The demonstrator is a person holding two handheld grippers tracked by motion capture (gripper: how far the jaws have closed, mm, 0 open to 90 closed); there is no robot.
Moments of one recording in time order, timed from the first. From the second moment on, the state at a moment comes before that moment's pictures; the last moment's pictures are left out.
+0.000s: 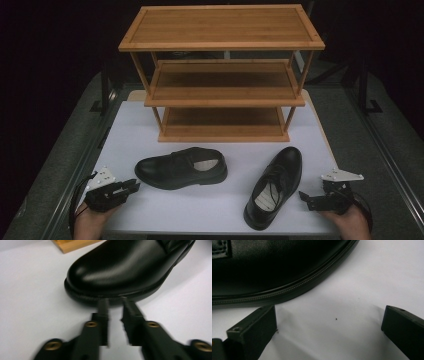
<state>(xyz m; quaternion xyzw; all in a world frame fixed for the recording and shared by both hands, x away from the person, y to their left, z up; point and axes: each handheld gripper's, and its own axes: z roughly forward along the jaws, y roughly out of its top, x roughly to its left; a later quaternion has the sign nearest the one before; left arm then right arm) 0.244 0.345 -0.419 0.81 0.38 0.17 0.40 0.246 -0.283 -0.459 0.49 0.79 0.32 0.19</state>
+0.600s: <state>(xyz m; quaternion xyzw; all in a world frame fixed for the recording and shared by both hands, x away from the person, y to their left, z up) 0.270 0.333 -0.420 0.81 0.41 0.16 0.39 0.247 -0.283 -0.459 0.48 0.79 0.32 0.19</state>
